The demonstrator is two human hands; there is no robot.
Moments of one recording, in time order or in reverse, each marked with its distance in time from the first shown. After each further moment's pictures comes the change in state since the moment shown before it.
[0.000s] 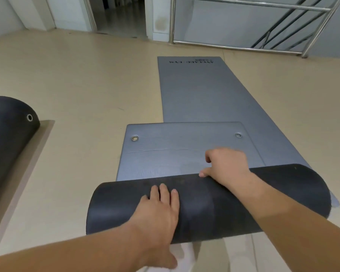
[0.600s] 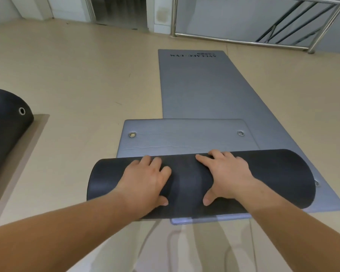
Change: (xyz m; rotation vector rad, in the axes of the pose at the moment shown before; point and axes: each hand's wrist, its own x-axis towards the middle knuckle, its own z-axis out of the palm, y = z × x) left_hand 0.050 -0.054 -0.007 0.040 0.382 -0.078; right_hand -0.011 0.002 0.003 -0.041 -0.189 -0.132
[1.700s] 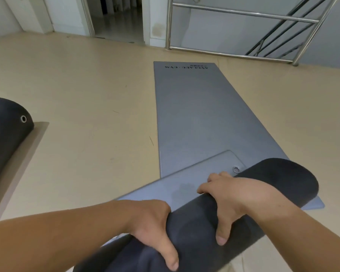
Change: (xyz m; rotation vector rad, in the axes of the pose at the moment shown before) left_hand -0.039 0.037 -0.042 -0.657 -0.703 0.032; right_hand -0.072 0.004 -0.034 0.005 -0.414 -0.102
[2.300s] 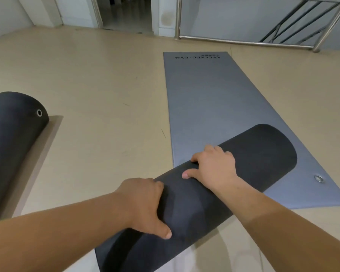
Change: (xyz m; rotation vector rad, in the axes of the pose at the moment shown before) left_hand -0.005 -0.047 -0.006 0.377 0.291 -0.107; right_hand 0.085 -0.043 -0.001 0.117 0.573 0.166
